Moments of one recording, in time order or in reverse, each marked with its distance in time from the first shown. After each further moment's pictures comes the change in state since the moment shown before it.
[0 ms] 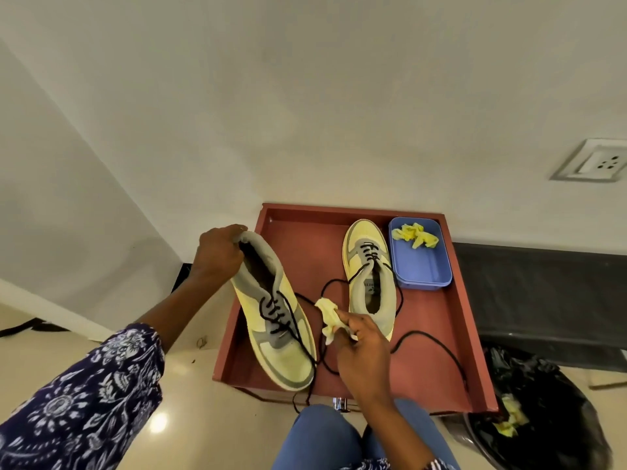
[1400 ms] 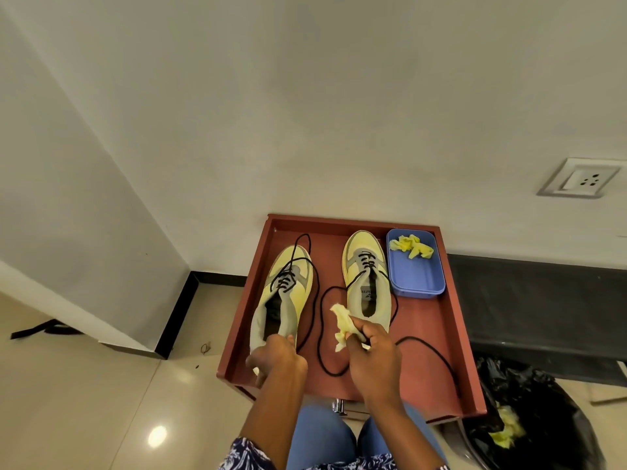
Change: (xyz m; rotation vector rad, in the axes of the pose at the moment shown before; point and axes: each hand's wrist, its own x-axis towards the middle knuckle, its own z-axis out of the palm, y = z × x) left_hand -0.131 0.072 0.078 -1.444 0.355 -1.364; right_hand -0.012 -0.011 -0.027 0.071 0.026 0.096
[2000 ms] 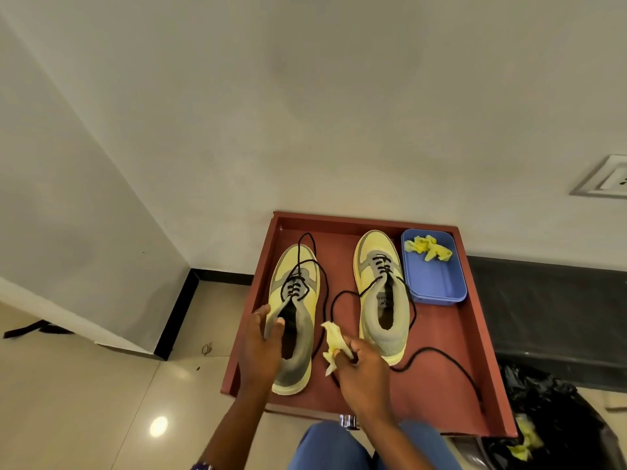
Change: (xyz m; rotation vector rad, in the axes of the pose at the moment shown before) left_hand 0.052 0.034 -0.015 0.907 -0.332 0.781; right_hand 0.012 0.016 0.041 -0.112 -0.170 0.053
